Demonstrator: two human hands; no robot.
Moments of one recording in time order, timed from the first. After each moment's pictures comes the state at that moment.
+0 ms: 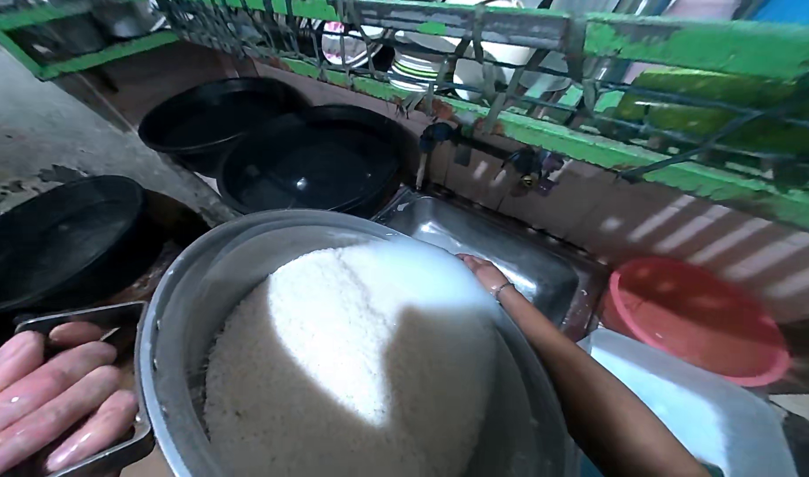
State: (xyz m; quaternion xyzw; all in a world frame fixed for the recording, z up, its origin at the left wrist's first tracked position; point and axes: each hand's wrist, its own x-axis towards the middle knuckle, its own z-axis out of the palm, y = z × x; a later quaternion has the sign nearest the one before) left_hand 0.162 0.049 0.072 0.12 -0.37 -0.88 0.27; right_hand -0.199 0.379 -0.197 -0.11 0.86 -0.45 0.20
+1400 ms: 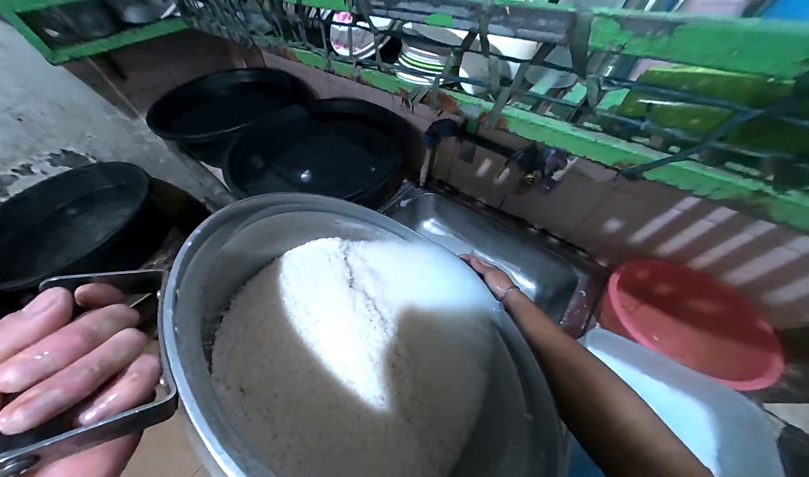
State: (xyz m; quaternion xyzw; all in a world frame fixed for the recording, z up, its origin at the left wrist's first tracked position) left_hand 0.163 0.043 0.063 0.06 -0.33 -0.91 0.23; right_hand -0.192 0.398 -0.217 -0.07 0.77 -0.58 0.24
